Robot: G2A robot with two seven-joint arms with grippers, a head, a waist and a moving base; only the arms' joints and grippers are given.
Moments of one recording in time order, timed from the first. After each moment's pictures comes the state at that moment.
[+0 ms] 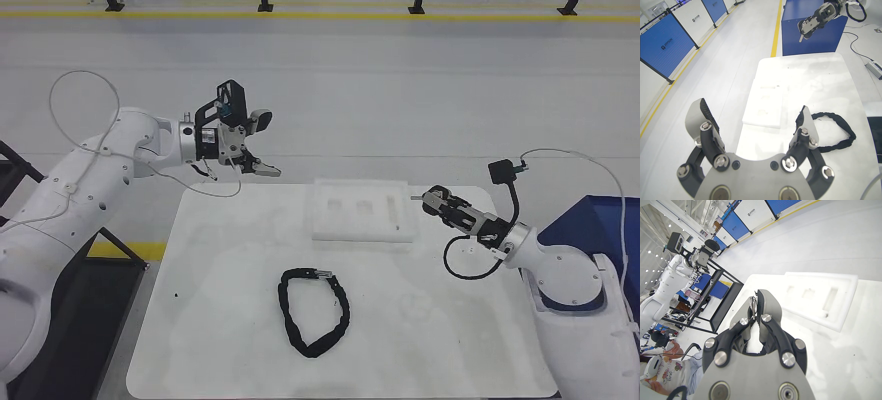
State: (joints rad) left arm 0.13 -0.86 -0.30 -1.01 0.82 -1.00 0.20; right arm -1.25 -1.12 1.57 -1.78 -0.21 -0.21 0.85
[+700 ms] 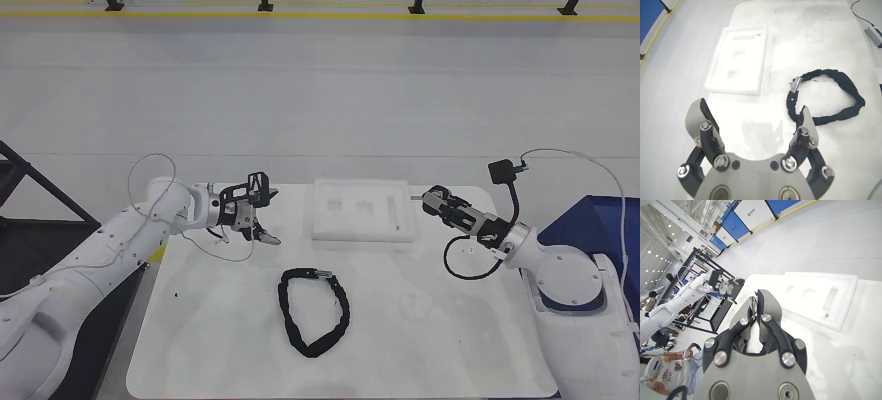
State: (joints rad) left arm 0.40 -0.87 -0.29 -1.03 1.14 -0.90 0.27; right arm -1.25 -1.12 1.57 -1.78 -0.21 -0.21 0.85
